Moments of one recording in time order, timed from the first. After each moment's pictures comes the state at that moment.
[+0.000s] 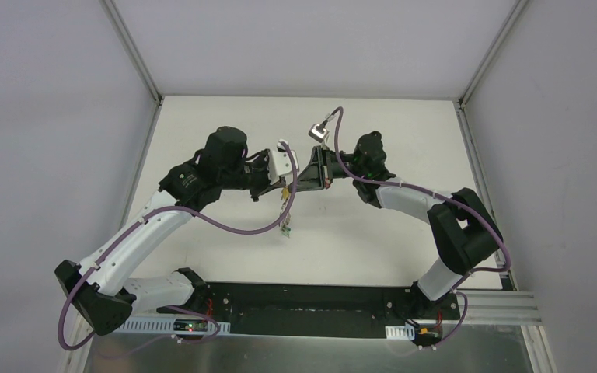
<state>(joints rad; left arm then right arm) -0.67 1.12 1.21 -0.65 0.40 0.53 0.60 1.64 0.92 0.86 -1.14 1.28</state>
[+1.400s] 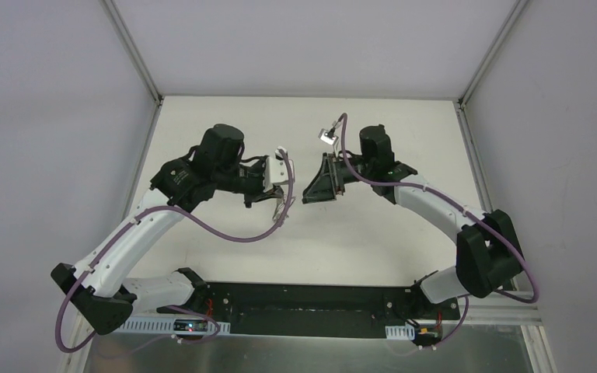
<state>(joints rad) -0.67 1.13 1.29 -0.84 0.55 0.62 0.56 1.47 0.98 0.12 -1.16 0.52</state>
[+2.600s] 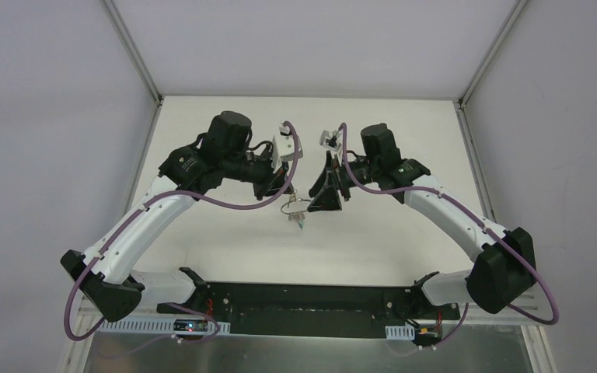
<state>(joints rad) -0.67 1.22 1.42 -0.84 0.60 0.33 0.58 1.36 1.09 -0.33 -1.05 0.03</state>
